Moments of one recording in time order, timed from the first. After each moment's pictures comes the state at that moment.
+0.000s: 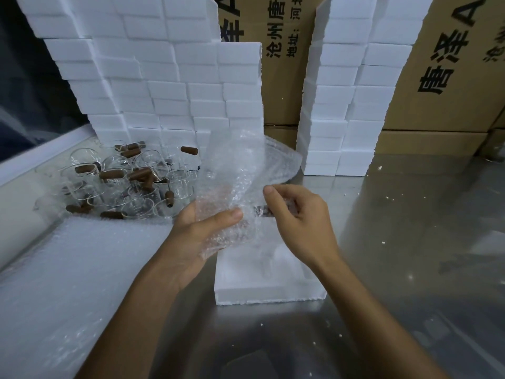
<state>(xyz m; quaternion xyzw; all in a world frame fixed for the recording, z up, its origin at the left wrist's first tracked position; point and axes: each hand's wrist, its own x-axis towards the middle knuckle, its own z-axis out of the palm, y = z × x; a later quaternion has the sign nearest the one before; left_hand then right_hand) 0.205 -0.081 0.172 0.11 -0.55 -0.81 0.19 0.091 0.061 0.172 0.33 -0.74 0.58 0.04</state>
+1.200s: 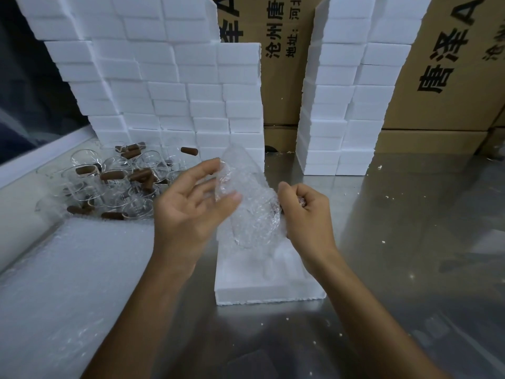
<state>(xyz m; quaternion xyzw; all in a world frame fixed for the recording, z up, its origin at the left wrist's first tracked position) 0.206 -0.071 0.190 0.03 -0.62 -0.66 0.41 0.093 0.056 0.175 0.26 -0.66 0.70 -0.01</state>
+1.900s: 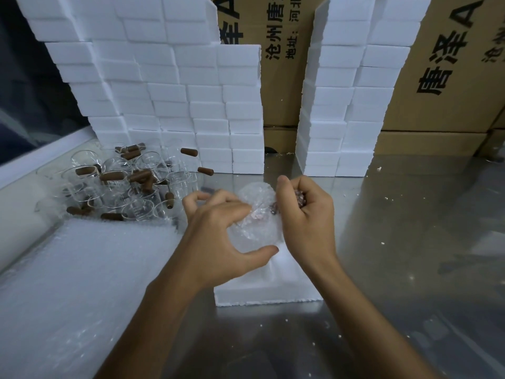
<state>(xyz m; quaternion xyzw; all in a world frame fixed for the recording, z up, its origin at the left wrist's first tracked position) 0.209 -0.055 0.185 0.07 -0.91 -0.22 0.33 0.103 0.056 0.180 0.32 -0.63 0.69 0.11</state>
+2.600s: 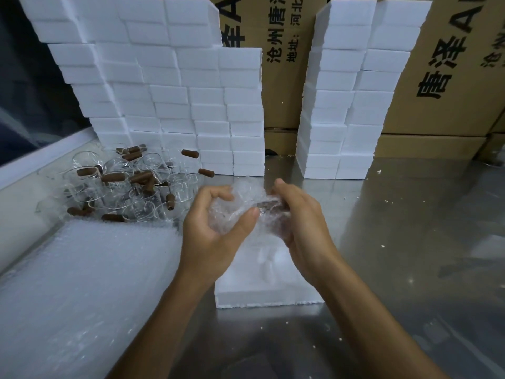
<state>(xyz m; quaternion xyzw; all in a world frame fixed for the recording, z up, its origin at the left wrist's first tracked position) 0.195 -0.058 0.168 0.11 -0.74 -0.51 0.43 0.104 0.057 0.188 0.22 -0.58 0.76 -0.20</state>
